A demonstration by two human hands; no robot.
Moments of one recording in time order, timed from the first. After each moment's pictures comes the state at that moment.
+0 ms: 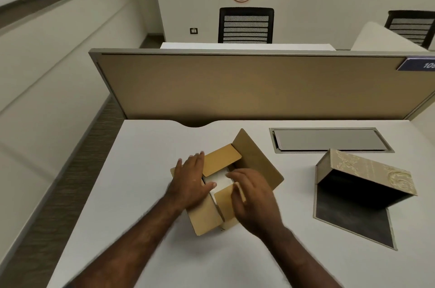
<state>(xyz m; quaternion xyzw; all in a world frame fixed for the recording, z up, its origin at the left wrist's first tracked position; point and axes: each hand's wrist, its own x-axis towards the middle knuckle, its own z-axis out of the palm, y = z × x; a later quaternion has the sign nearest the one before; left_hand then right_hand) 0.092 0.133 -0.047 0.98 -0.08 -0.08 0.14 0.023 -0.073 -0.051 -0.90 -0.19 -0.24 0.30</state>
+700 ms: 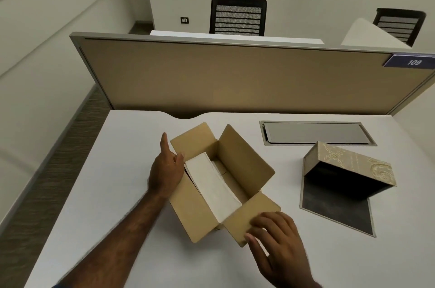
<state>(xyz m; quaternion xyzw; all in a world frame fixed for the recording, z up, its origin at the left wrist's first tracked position) 0.098 0.148 -0.059 0.92 0.13 0.06 0.36 -0.091 -0.146 -0.102 -0.93 -0.18 -0.22 0.22</state>
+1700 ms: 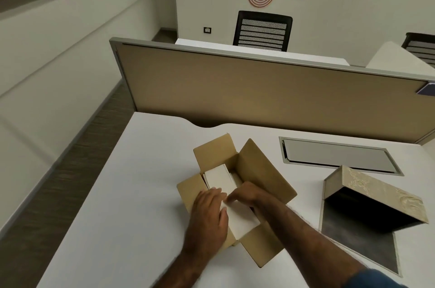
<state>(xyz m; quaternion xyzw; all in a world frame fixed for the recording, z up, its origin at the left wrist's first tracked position) 0.000 0.103 -0.096 0.93 -0.04 0.09 0.36 0.110 -0.049 -0.072 -0.84 0.17 0.38 0.35</state>
